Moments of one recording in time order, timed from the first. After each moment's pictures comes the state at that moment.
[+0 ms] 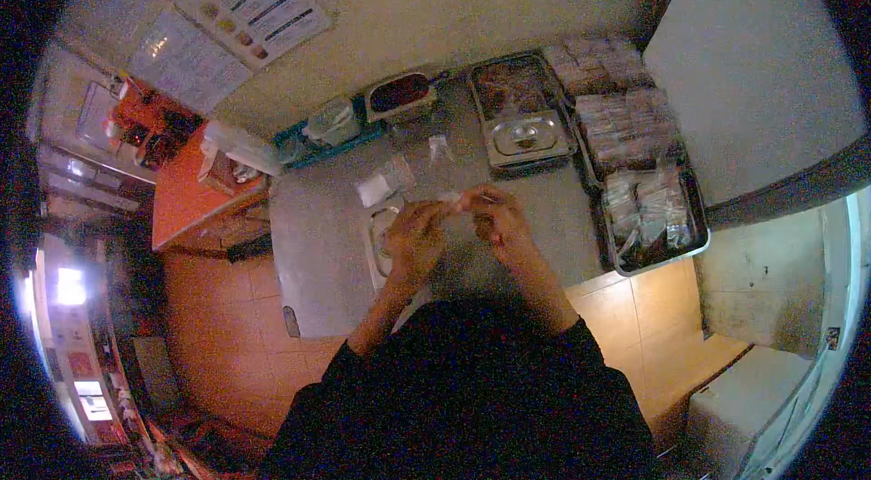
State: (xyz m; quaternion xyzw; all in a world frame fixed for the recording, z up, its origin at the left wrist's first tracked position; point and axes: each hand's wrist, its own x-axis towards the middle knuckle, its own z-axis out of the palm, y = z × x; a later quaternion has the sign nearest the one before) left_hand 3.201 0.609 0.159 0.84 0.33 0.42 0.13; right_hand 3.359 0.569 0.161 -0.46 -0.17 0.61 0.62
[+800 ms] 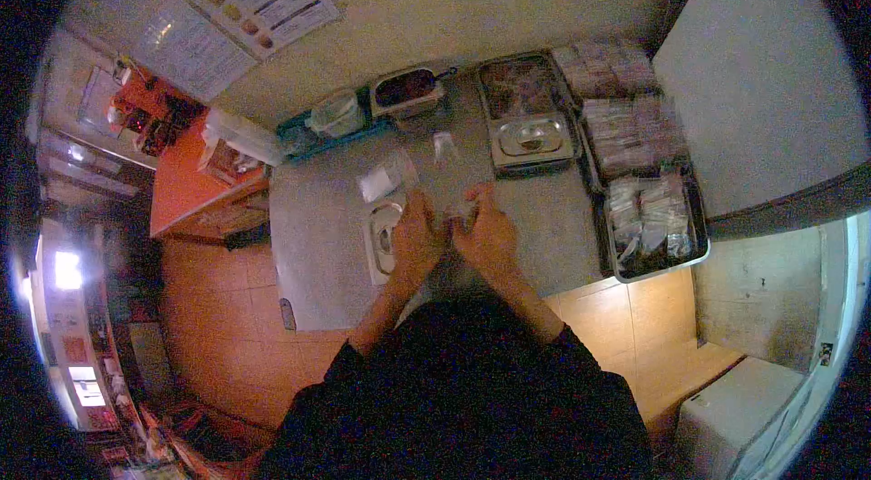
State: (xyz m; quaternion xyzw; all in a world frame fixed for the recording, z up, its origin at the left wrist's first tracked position) left_hand 3.205 0.606 0.162 0.77 0.54 0.25 0.24; right_hand 3.328 0.566 0.160 -0.74 -0.48 0.27 0.39
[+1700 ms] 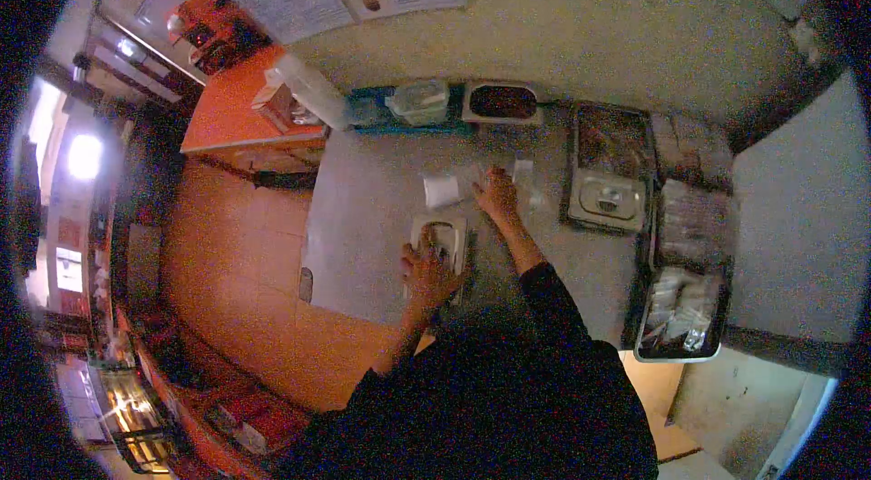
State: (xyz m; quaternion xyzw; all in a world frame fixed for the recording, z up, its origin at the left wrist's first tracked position) left_hand 3.133 0.612 0.127 0.55 0.78 0.04 0.29; right_hand 3.274 0.766 -0.020 -0.68 -0.67 0.15 0.27
